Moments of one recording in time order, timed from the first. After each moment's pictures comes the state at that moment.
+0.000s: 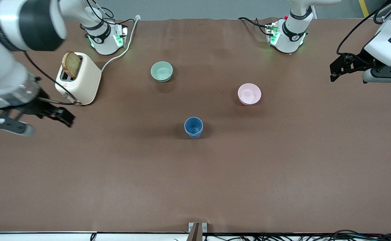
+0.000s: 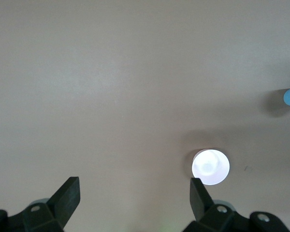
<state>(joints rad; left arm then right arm) -0.09 -0.06 -0.08 -1.58 0.02 1.54 -0.07 0.64 0.26 -0.59 -1.32 0.03 1.60 0.36</state>
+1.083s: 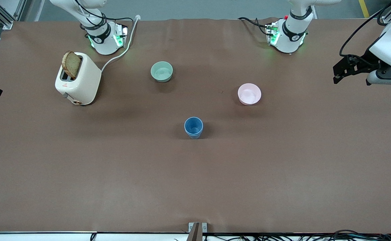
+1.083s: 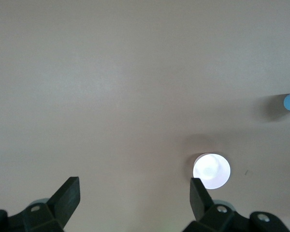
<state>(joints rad) -0.08 -0.04 -0.08 -1.56 0.02 1.55 -0.06 -0.04 0.04 -0.12 -1.45 0.03 1.51 0.00</state>
